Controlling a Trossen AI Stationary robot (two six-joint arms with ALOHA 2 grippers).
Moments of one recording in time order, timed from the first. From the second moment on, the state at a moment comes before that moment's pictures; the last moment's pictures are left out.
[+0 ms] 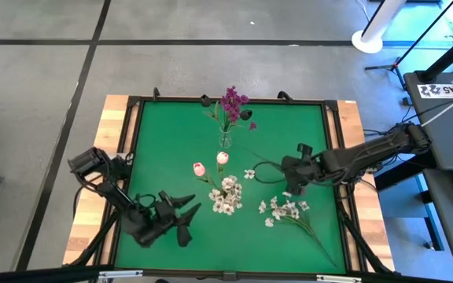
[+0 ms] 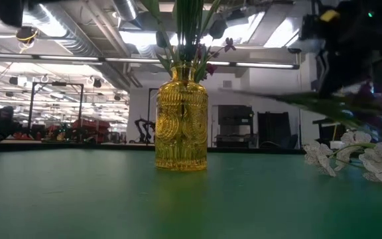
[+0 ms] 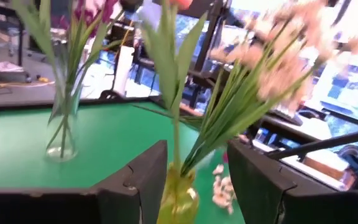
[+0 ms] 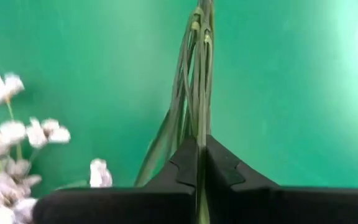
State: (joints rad) left arm -0.87 1.87 0.74 1.57 -1.53 0.12; right arm 0.29 1.22 0.87 -0.92 0.39 0.49
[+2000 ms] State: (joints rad) left arm -0.34 1.55 1.16 0.64 -0.57 0.02; right arm 0.30 1.22 1.13 -1.00 0.53 0.35
